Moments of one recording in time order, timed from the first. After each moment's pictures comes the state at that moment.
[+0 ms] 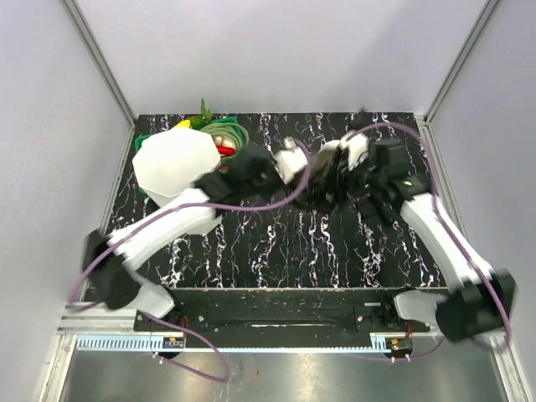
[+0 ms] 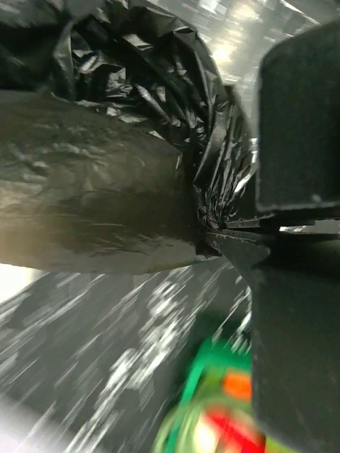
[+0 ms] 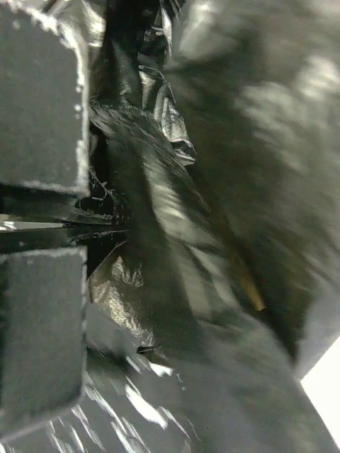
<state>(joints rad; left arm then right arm) -0.80 1.37 1.38 -0.39 0.05 0.29 0.26 1.13 1.18 -0.51 -0.36 -0.26</state>
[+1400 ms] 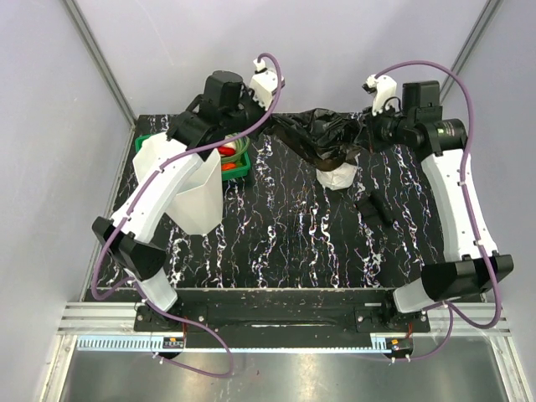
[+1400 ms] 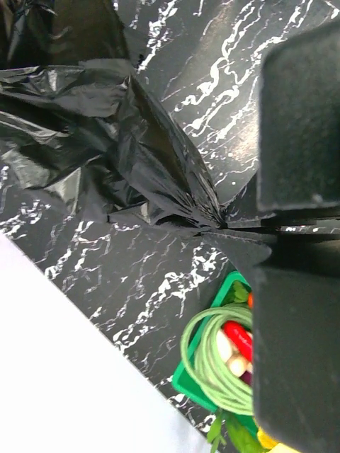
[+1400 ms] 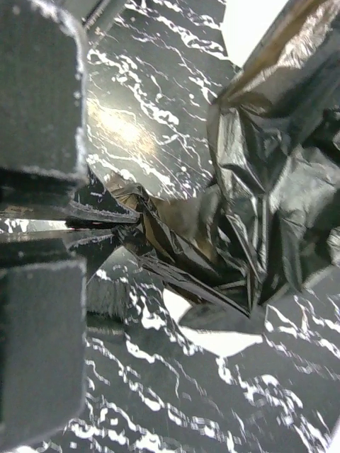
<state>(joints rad) -0.57 1.70 1.99 -0.72 0.19 0.20 0.14 1.51 1.80 -0.98 -0.42 -0.19</state>
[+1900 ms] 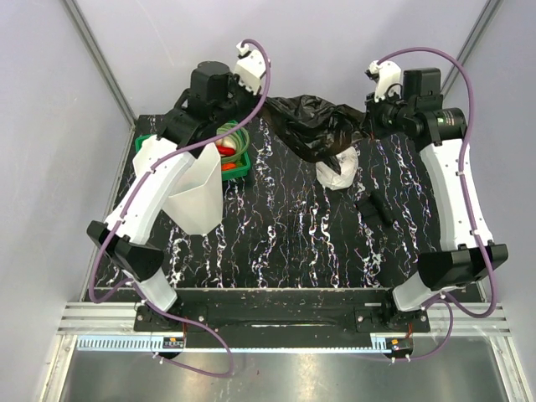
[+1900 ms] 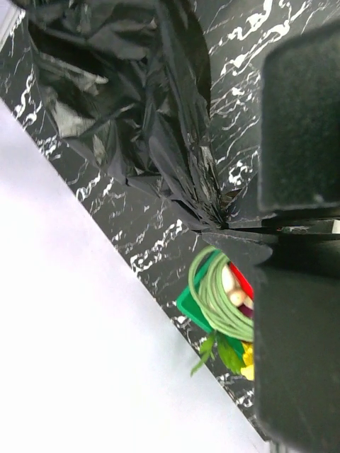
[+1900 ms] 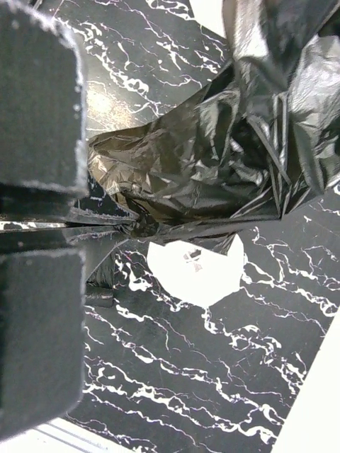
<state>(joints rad) -0.55 1.70 2.06 -0.67 0.02 0.24 0.14 1.58 1.94 -0.97 -0.29 -0.18</state>
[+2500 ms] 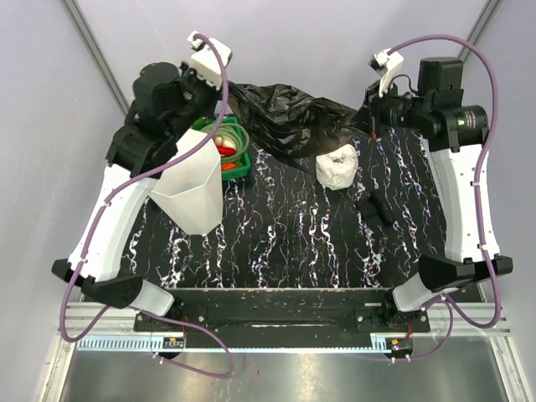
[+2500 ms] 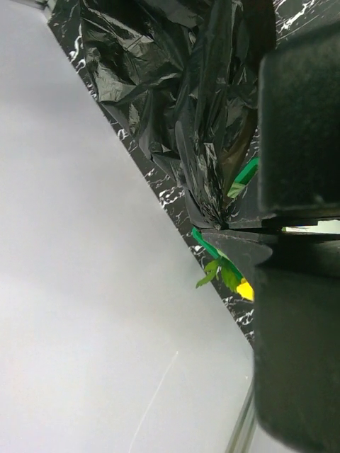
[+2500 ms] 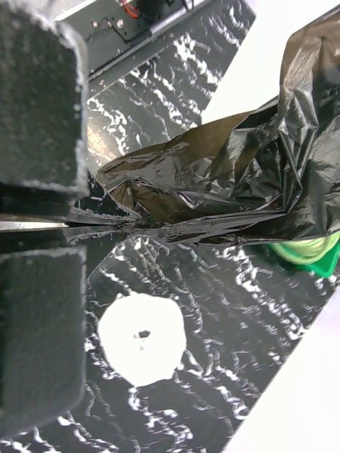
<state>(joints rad) -0.50 1.48 2.02 -0.64 -0.08 0.33 0.15 1.53 2.07 -1.06 -0.65 -0.23</state>
